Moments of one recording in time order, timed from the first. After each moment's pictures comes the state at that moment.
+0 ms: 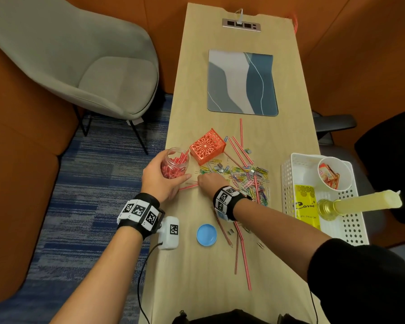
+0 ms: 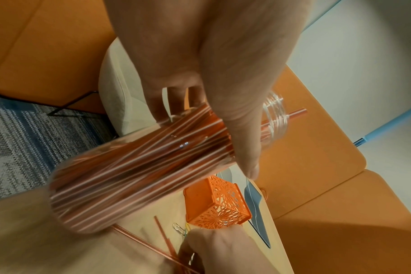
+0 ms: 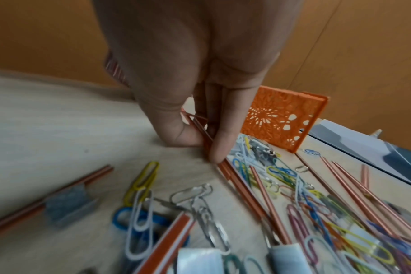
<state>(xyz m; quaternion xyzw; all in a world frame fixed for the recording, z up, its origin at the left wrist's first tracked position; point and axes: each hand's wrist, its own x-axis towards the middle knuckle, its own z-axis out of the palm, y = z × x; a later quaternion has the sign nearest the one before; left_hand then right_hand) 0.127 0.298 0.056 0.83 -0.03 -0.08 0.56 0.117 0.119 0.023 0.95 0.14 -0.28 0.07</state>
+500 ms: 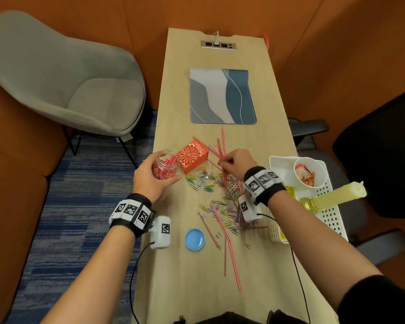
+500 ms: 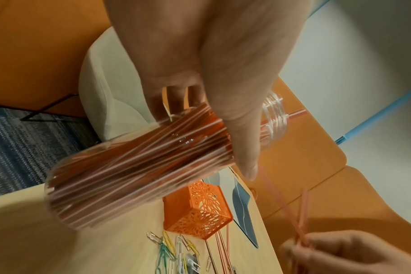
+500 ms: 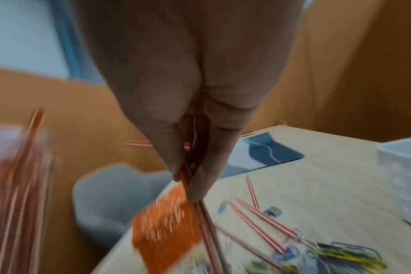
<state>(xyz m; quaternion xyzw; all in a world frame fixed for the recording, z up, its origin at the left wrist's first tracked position) 0.130 0.280 0.079 0.83 -0.06 -0.07 0.55 0.107 0.011 0.117 0.93 -0.14 -0.13 -0.33</state>
